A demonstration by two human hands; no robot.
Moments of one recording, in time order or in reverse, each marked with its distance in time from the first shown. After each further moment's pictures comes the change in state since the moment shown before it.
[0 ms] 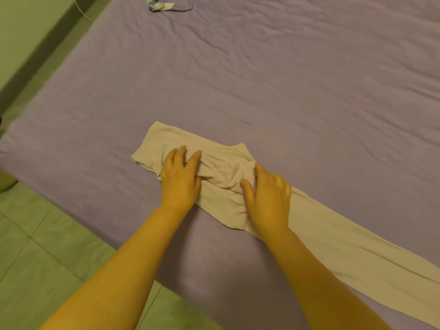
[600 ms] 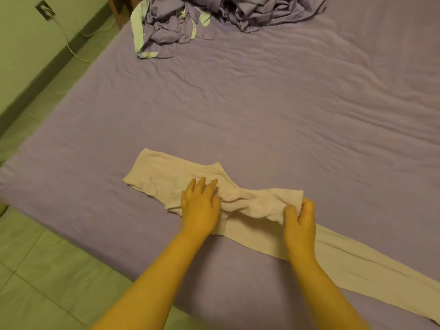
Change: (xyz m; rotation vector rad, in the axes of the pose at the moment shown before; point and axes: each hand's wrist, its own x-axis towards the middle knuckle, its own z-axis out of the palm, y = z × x) left_hand -0.040 0.095 -0.023 -0.135 -0.158 0.010; right_hand -0.063 0.061 -0.088 0.840 0.338 0.368
